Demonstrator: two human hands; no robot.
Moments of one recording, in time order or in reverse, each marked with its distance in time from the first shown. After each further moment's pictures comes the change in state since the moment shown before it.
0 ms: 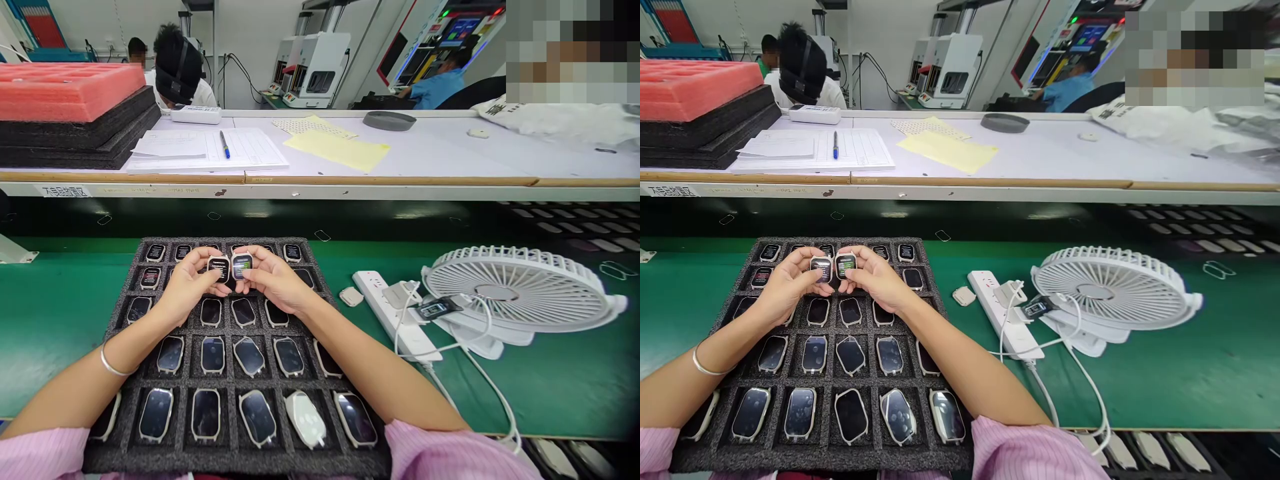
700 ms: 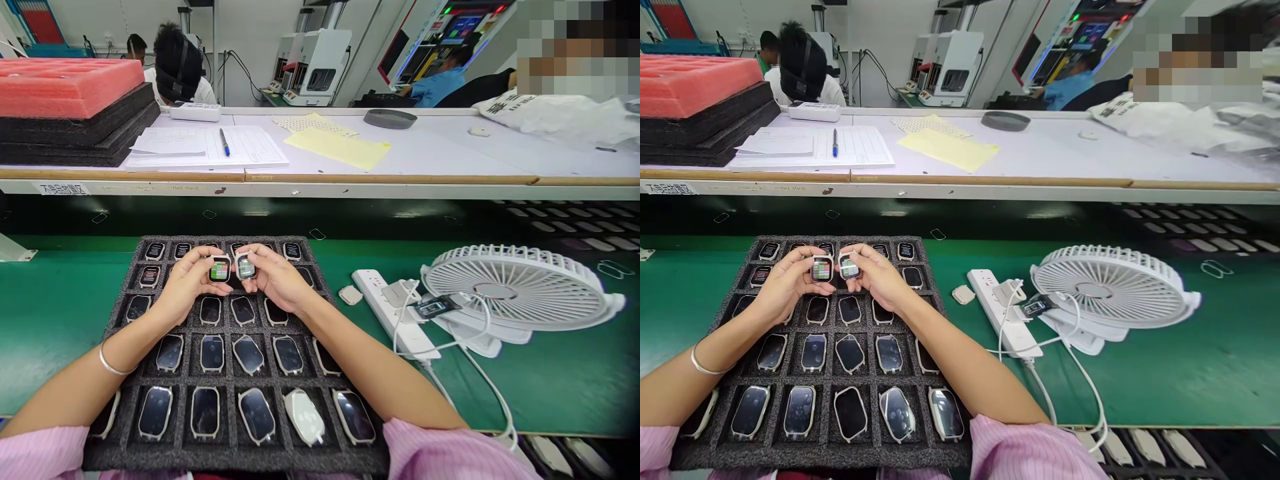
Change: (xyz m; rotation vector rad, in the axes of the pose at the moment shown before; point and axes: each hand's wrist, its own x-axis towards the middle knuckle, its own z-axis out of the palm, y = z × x) left_hand 0.000 0.002 0.001 -0.072 0.004 -0.055; right_hand 0.002 -0.001 0.002 0.050 0.093 0.045
